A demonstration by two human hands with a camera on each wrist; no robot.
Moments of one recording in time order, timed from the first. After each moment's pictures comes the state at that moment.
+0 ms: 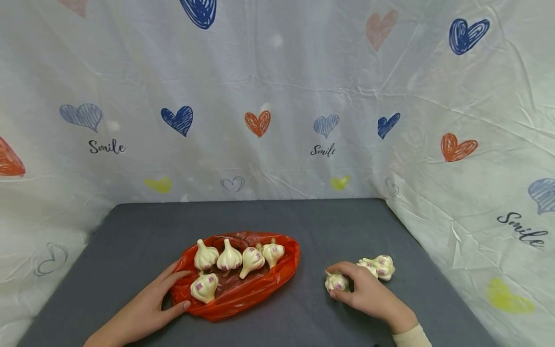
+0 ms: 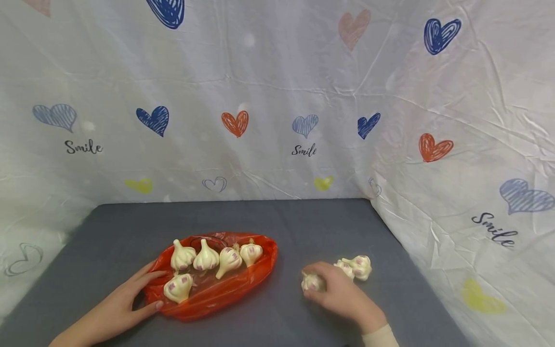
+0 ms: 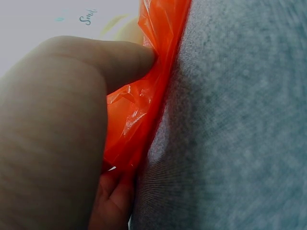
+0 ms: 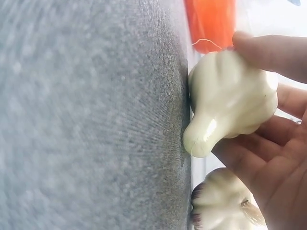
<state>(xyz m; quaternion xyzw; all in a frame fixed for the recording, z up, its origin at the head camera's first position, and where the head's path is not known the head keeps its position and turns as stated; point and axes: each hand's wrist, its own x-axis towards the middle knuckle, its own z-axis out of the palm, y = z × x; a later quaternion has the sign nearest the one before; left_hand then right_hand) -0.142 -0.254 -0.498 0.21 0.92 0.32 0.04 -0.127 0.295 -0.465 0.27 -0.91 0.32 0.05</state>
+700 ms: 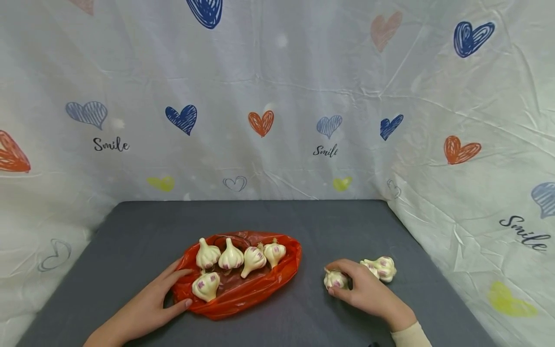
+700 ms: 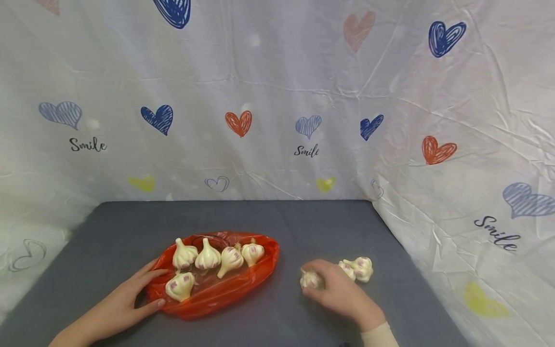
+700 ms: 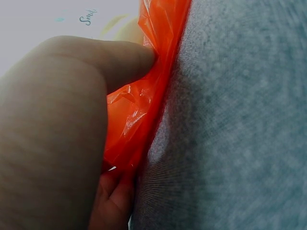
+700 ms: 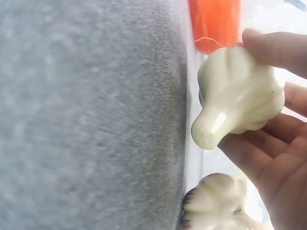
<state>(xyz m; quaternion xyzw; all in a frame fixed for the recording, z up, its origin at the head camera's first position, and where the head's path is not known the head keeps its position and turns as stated) -0.139 -0.253 -0.497 0.22 0.93 0.30 0.01 -0.133 0.290 -0.461 0.27 -0.91 0.31 0.05</state>
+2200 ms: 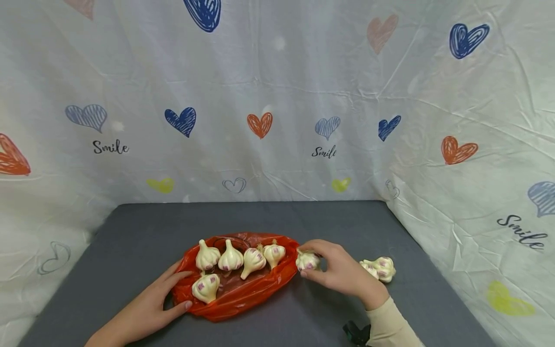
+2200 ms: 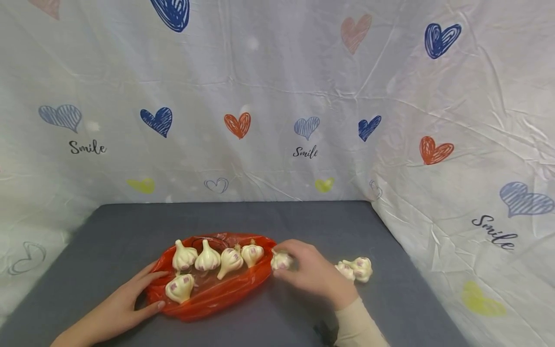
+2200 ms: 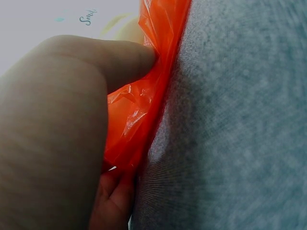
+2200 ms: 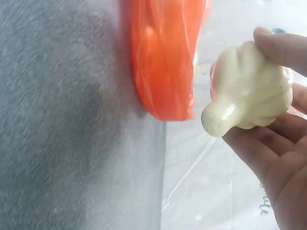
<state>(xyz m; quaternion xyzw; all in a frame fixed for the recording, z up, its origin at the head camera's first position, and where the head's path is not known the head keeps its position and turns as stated) -0.142 -0.254 -0.499 0.21 0.92 0.32 0.04 -0.157 0.232 -0.413 0.33 -0.88 0.32 0.06</state>
